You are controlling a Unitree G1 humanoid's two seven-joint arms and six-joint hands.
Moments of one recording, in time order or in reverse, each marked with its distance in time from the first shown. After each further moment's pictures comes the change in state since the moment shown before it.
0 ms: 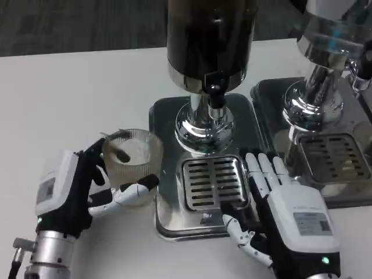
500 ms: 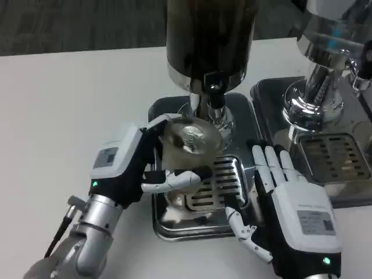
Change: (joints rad) left arm -0.256 -0.079 -0.171 0.174 0.107 0.023 0.007; right arm 0.006 0.036 0.002 0.004 -0.010 0.018 -0.070
